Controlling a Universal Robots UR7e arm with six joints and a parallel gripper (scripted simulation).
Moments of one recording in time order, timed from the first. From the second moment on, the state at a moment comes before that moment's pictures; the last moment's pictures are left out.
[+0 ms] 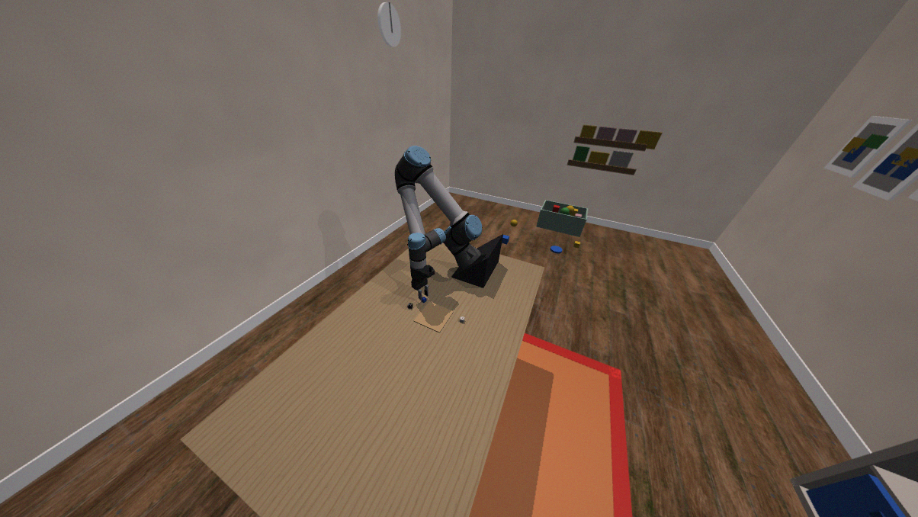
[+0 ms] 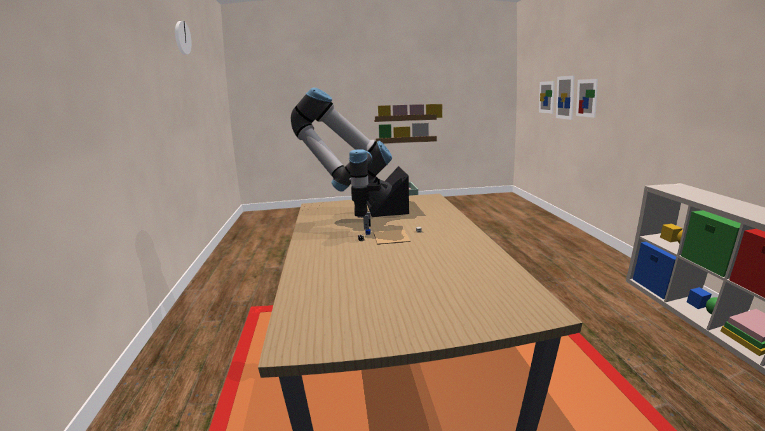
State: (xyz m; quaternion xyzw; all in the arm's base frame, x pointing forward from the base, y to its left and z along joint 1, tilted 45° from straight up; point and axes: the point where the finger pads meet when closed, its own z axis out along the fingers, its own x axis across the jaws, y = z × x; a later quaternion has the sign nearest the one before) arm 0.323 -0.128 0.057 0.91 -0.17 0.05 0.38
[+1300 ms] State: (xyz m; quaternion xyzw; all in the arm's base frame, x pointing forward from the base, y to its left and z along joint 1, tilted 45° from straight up) arm 0.322 -0.145 0.041 0.91 -0.17 0.05 0.38
